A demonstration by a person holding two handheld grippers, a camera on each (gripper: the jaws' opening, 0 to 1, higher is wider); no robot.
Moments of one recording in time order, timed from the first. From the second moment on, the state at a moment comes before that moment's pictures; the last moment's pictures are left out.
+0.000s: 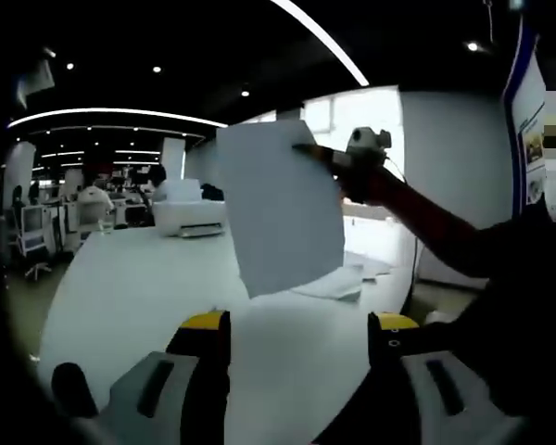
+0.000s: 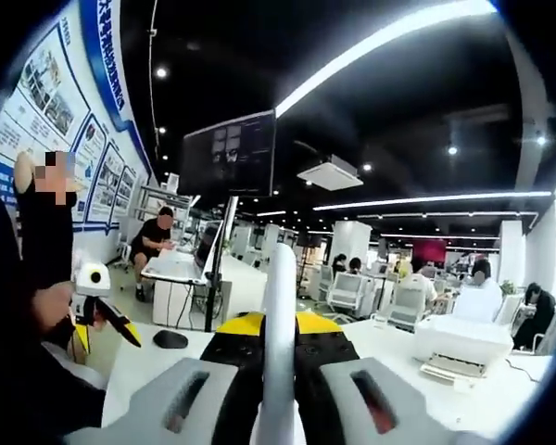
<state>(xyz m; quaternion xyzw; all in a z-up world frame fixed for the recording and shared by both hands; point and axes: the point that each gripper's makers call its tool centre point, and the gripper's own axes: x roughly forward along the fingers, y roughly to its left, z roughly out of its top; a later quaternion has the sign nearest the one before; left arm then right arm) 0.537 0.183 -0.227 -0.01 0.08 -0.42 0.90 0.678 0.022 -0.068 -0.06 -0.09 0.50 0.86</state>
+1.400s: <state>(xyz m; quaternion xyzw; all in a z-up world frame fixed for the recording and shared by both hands) 0.543 0.169 -0.224 -0.01 0.06 -0.43 0.90 0.618 0.048 -0.063 -0.07 -0.10 0.55 0.82</state>
